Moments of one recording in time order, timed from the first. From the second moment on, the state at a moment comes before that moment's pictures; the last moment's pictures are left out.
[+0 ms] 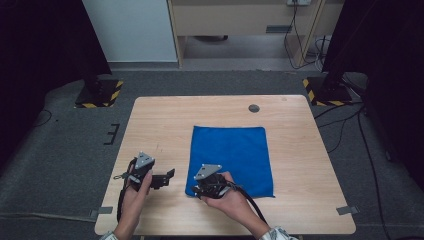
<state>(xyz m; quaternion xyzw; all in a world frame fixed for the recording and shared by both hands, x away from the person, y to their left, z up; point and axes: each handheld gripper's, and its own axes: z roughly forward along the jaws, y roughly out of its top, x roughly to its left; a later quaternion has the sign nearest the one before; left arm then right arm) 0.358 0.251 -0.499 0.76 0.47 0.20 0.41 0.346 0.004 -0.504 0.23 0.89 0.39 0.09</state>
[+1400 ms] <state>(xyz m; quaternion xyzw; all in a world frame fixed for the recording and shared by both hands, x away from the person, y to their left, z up) 0.363 0.243 -0.495 0.77 0.46 0.16 0.41 0.350 0.025 -0.525 0.23 0.90 0.36 0.10</state>
